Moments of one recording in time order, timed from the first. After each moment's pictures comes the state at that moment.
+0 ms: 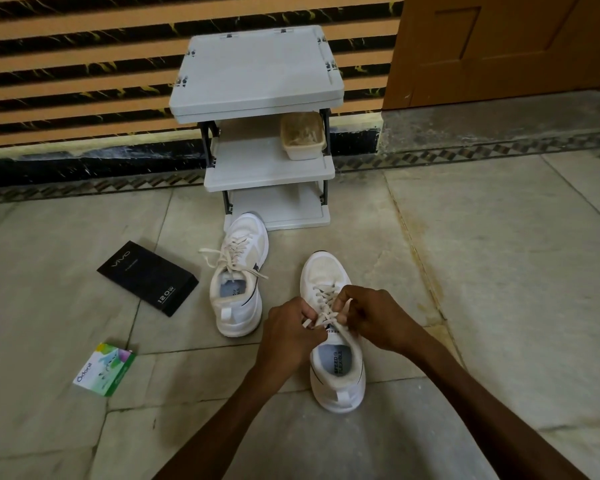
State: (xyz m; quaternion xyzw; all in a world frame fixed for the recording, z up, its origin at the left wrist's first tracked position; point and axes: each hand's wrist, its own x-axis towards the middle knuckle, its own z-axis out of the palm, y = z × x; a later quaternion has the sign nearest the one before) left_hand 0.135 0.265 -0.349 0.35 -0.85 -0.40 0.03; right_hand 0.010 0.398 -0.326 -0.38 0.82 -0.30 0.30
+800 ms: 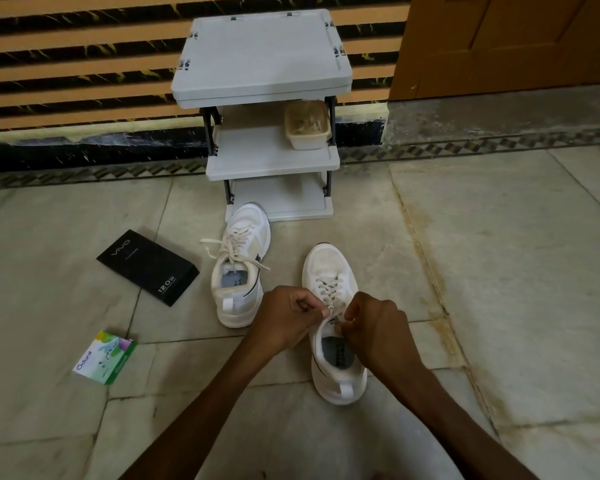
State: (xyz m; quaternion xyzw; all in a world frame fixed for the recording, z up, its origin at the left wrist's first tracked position) left_hand 0.136 0.248 -0.334 0.27 -0.81 -0.51 0.02; right_hand 0.055 0.394 -0.323 -0.26 0.93 -0.17 0.18
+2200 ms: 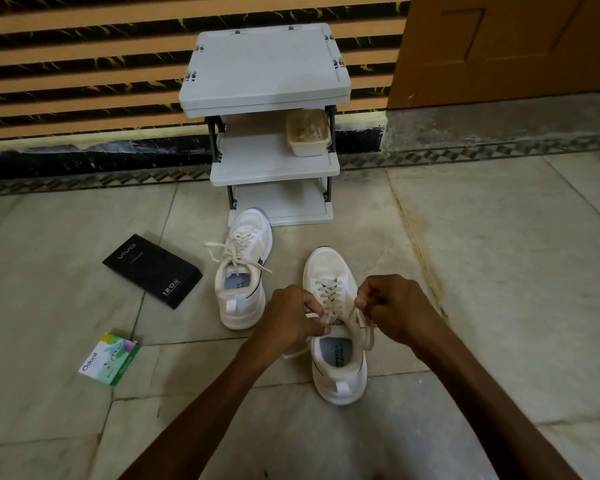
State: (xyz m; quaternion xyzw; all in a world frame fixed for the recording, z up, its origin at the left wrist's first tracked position) left_hand 0.133 0.252 -0.316 0.27 -0.87 -0.41 -0.04; right_hand 0.029 0.406 -0.277 -0.21 0.88 -0.32 0.27
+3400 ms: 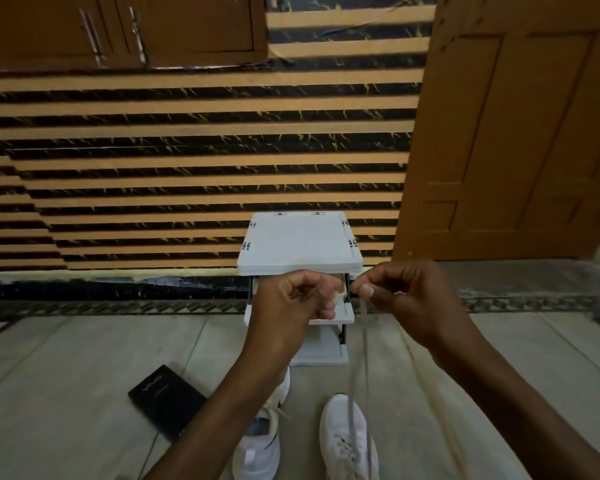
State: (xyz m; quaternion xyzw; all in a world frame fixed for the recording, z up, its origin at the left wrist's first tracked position) left_hand 0.116 0.221 -0.090 0.12 -0.70 -0.61 0.34; right_hand 0.001 0.358 -0.072 -0.41 0.74 -0.53 0.05
